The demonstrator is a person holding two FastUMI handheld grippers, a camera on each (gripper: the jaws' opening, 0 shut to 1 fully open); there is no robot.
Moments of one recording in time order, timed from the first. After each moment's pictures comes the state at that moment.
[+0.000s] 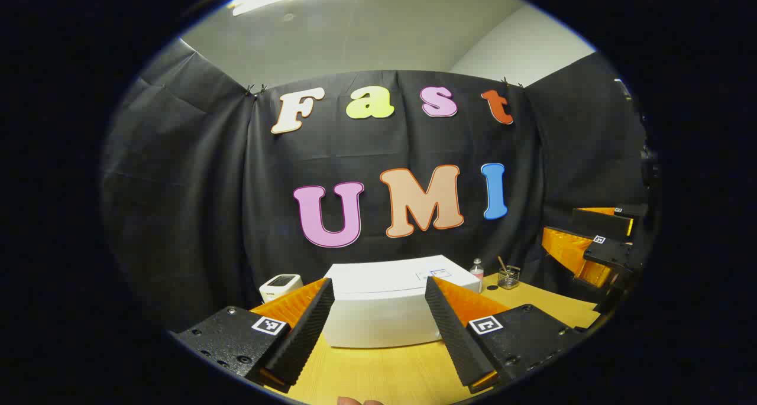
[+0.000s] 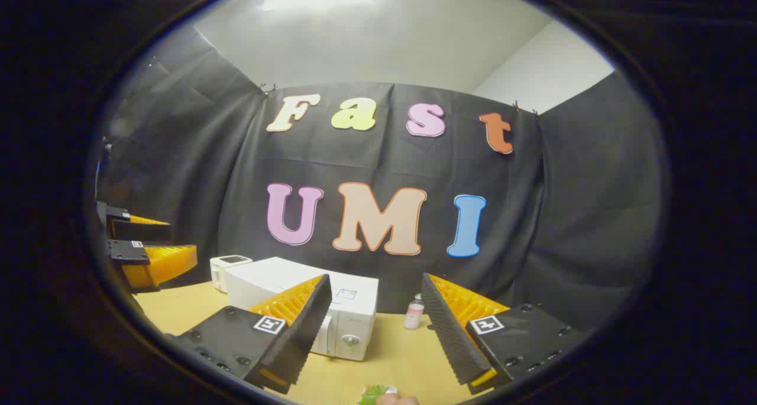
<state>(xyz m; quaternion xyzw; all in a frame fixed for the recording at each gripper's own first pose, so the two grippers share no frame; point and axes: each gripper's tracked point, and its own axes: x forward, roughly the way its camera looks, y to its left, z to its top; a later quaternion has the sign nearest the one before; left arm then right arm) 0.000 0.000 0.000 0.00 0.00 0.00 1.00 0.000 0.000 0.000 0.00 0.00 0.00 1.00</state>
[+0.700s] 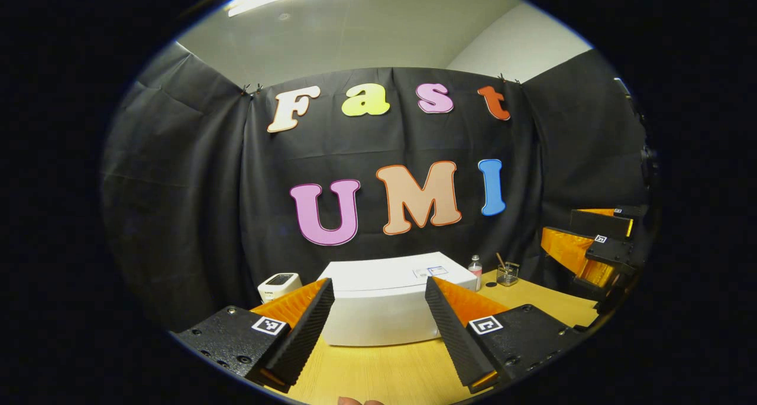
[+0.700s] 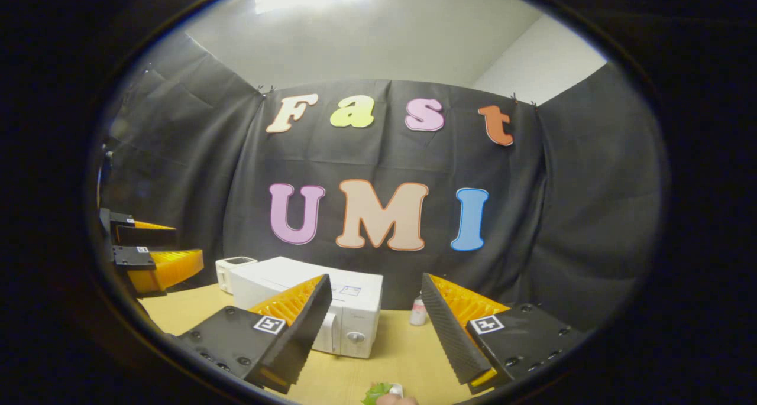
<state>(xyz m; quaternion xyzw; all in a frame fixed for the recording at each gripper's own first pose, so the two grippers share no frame) 0.000 -0.008 0.001 0.01 0.00 0.00 1.00 0.002 -0.005 -0.002 0.01 0.00 0.01 1.00</state>
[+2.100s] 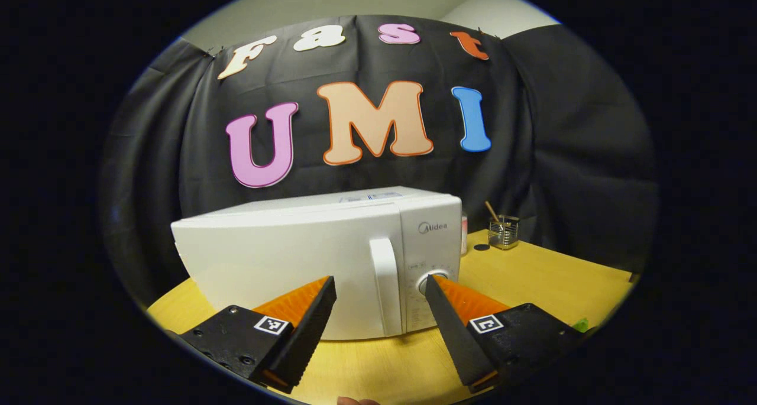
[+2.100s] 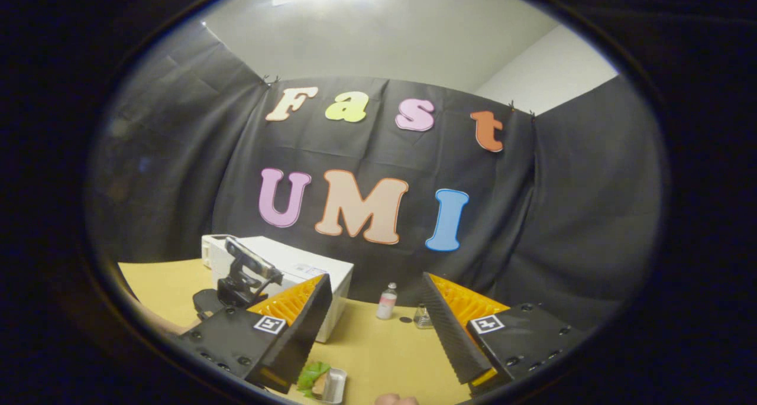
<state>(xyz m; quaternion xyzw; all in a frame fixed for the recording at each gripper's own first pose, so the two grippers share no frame) 0.174 -0.149 -0.236 0.00 0.10 -0.04 0.99 -0.036 -0.094 -0.014 -0.05 0.01 0.01 1.00</state>
